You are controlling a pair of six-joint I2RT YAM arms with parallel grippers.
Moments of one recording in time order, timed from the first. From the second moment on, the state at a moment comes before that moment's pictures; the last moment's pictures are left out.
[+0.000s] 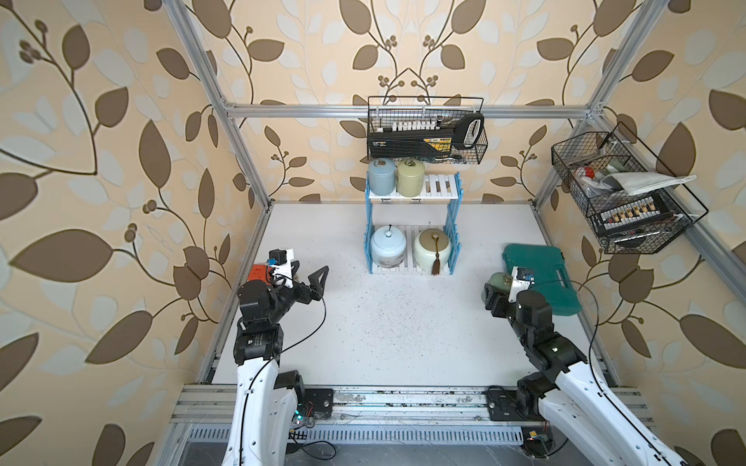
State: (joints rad) left arm 0.17 0.63 0.47 -0.08 0.61 -0.13; right arm 0.31 0.59 0.34 -0.21 0.36 0.32
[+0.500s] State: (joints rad) left arm 0.22 0.70 0.47 -0.11 0.61 -0.16; right arm 0.31 0.59 0.22 -0.11 0.39 0.40
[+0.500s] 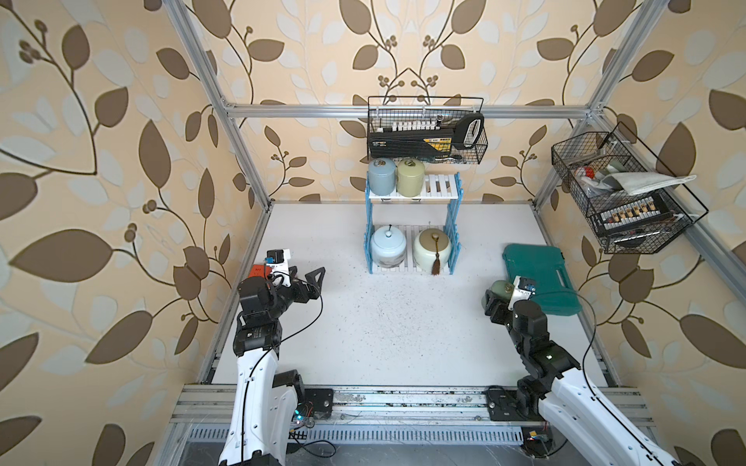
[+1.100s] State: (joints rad) left arm 0.22 0.70 0.47 -0.09 0.61 -0.16; right arm 0.31 0.83 0.23 -0.05 0.40 0.52
